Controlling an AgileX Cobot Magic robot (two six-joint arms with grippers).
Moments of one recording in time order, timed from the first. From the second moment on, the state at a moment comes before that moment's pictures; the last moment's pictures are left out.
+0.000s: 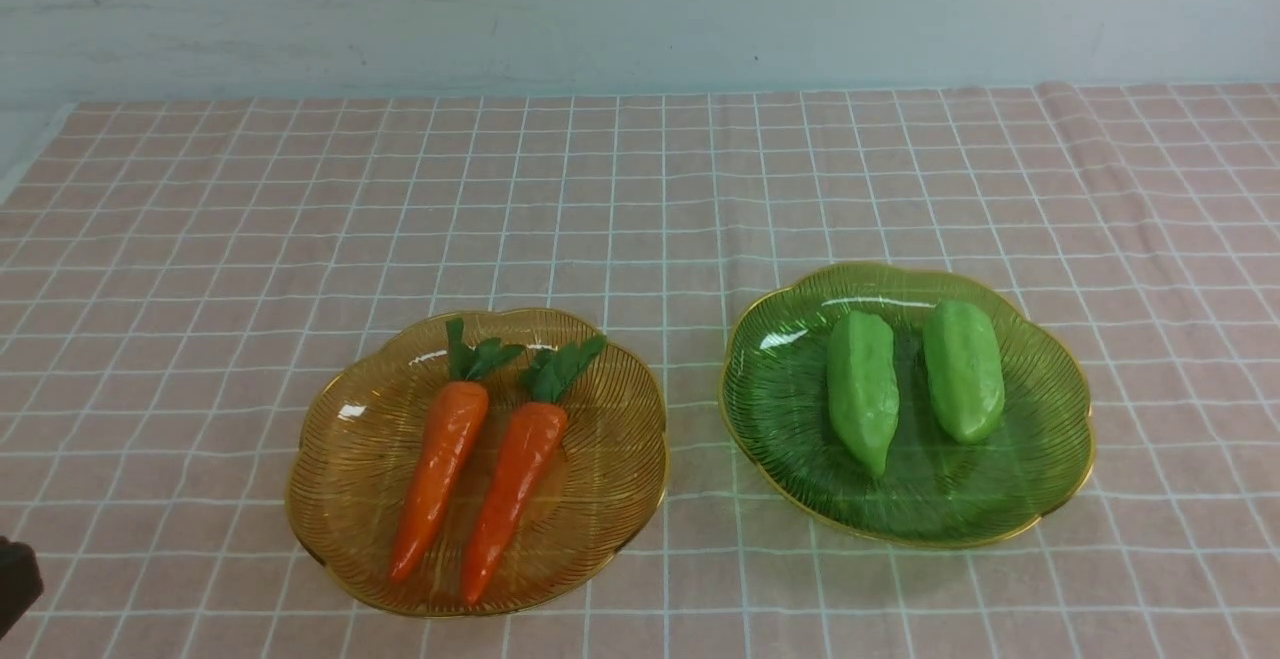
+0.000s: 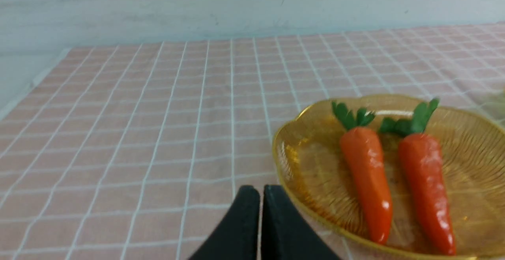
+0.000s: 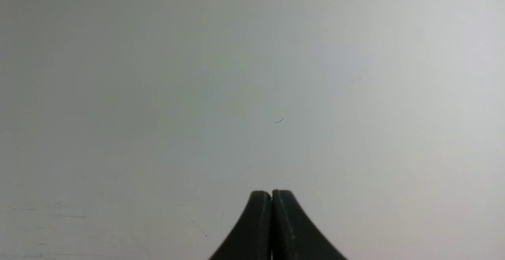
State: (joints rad) right arm 0.22 -0.01 -0.30 0.02 0.04 0.04; left arm -0.08 -0.01 -0.09 0.00 0.35 -0.03
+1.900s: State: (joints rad) right arm -0.02 -0.01 -0.04 0.00 0.29 0.01; left arm -0.05 -0.01 0.03 -0.01 0.38 0.00
